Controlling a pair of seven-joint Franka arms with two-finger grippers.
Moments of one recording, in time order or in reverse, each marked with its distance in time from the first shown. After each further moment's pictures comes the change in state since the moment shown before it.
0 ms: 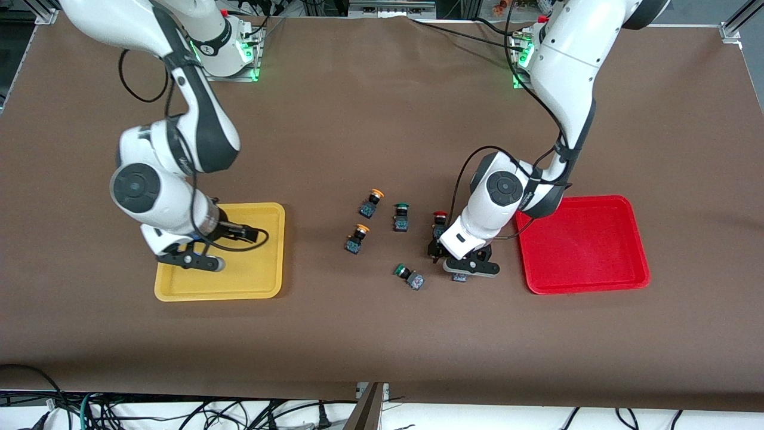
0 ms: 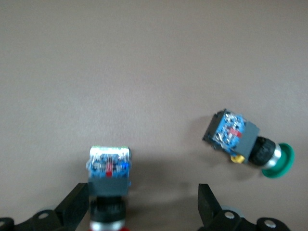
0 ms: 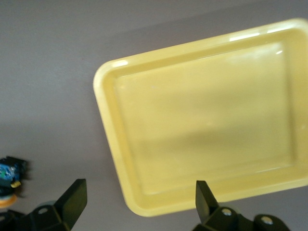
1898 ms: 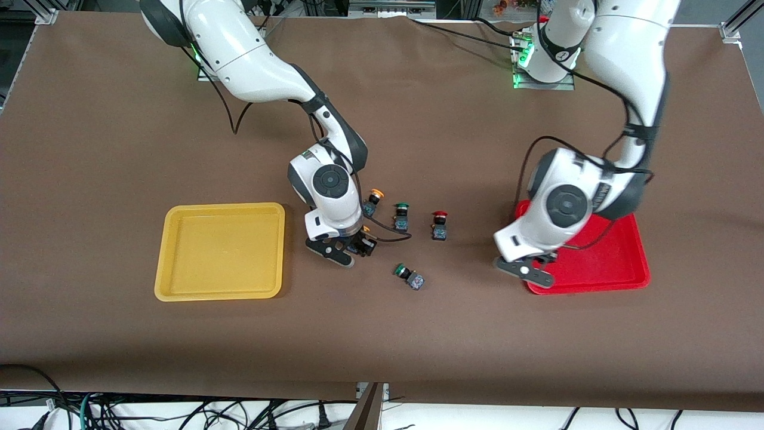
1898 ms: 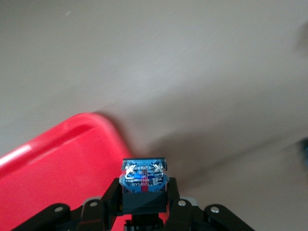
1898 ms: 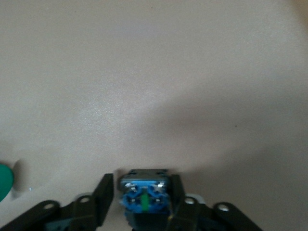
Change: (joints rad) left arm 0.188 -0.180 0.031 0.036 0.140 -0.558 0.493; right arm 0.330 0.395 -0.007 0.220 -0.108 0.370 0.659
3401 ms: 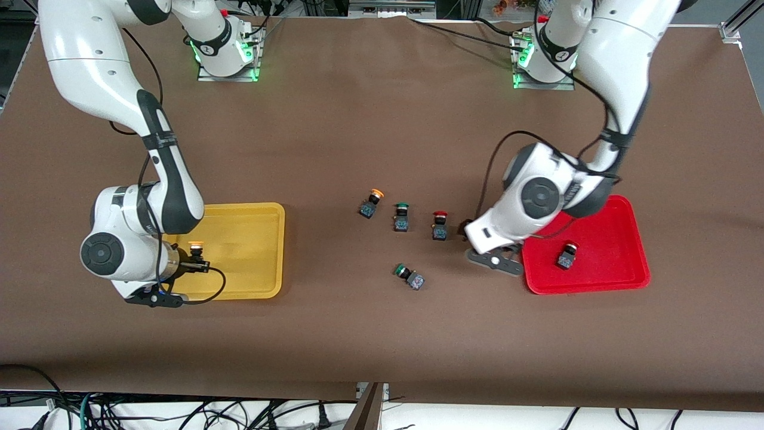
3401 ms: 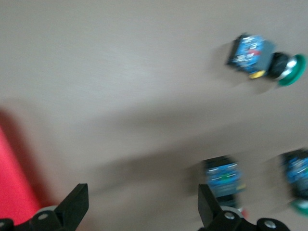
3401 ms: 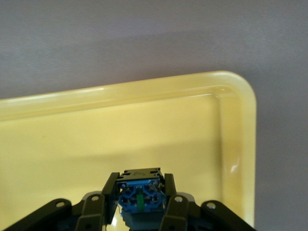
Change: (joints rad) left arm 0.007 0.051 -0.243 -0.020 -0.002 0.097 -0.442; right arm -0.542 -0.144 -0.024 -0.050 0.048 -0.368 -0.986
